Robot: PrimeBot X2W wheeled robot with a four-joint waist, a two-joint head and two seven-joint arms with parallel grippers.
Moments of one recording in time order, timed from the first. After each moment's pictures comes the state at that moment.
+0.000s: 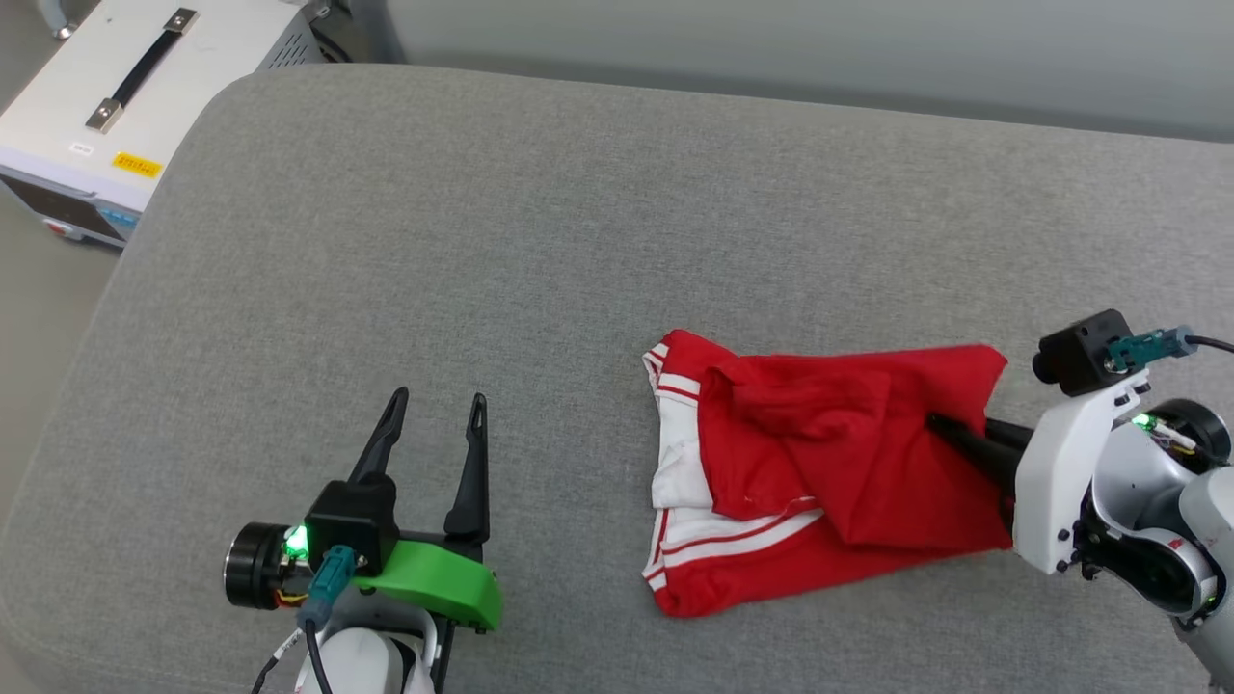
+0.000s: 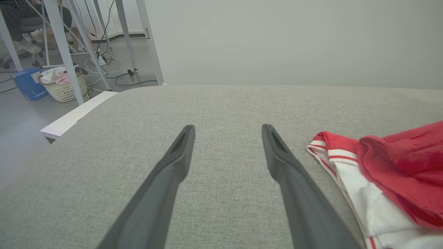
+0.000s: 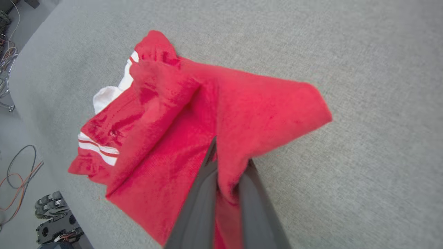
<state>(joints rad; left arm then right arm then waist) -0.11 0.06 -0.13 0.15 -0.08 -0.05 -0.26 -0.39 -0.63 0.56 0.11 0.88 0.13 0.42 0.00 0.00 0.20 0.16</state>
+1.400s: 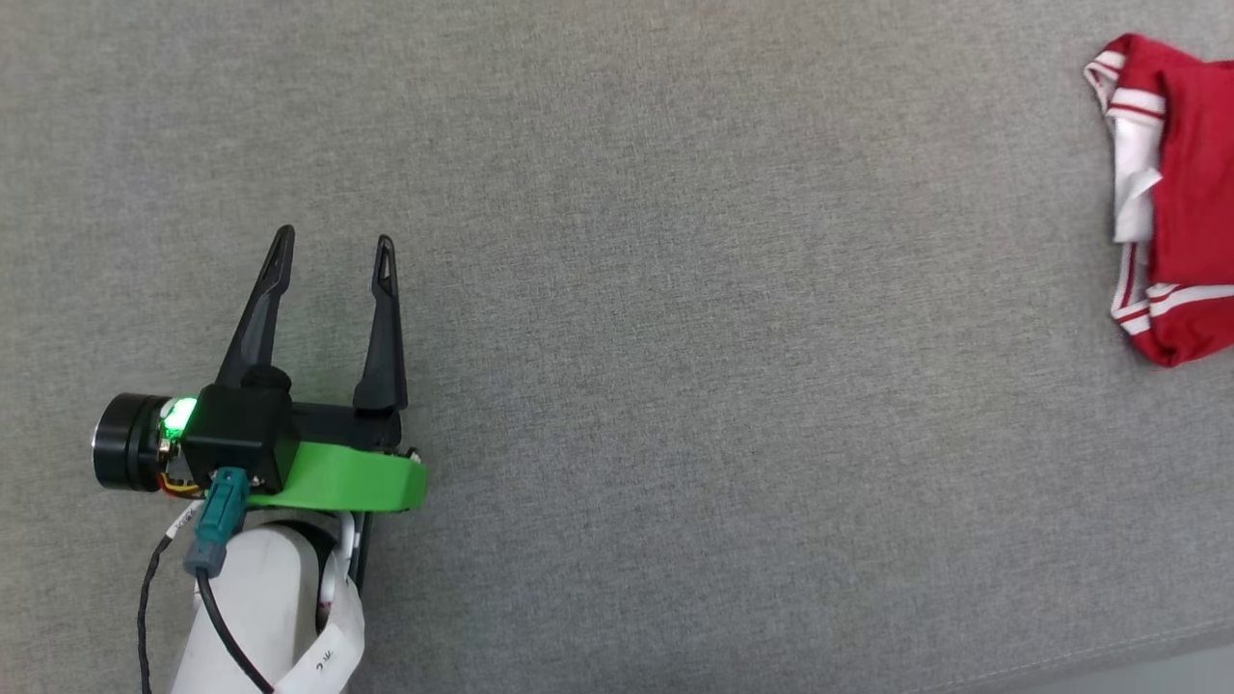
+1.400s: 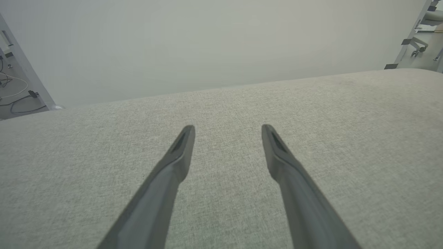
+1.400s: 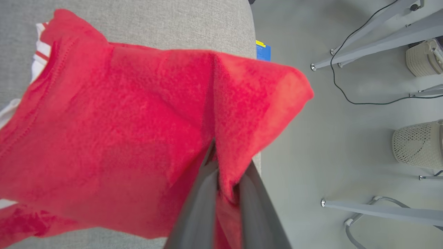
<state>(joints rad) -0.23 0.13 -0.05 -0.04 -0.03 -0.05 -0.26 -0.75 -1.02 0.45 0.45 0.74 0.13 0.36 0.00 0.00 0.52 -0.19</state>
